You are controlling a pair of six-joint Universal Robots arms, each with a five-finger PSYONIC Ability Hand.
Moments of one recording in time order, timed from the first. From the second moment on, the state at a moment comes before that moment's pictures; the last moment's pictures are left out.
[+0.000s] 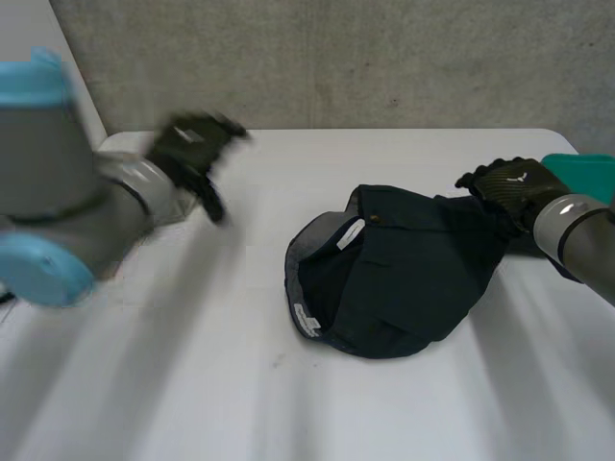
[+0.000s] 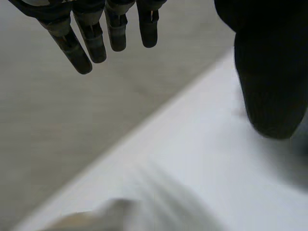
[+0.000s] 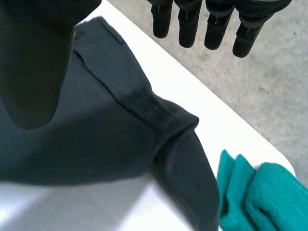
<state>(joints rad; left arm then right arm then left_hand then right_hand) 4.26 -2.01 -1.18 2.98 -1.46 3.46 1.80 -1.19 1.35 0.22 1.44 2.67 0.21 0.20 0.21 0.20 0.05 0.22 0.21 0.20 0.21 0.04</state>
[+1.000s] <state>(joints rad) 4.19 -2.10 -0.70 3.30 -1.64 3.42 1.79 -1.20 1.45 0.11 1.48 2.74 1.18 1.19 1.19 1.20 0.97 0.22 0.21 0.20 0.21 0.04</state>
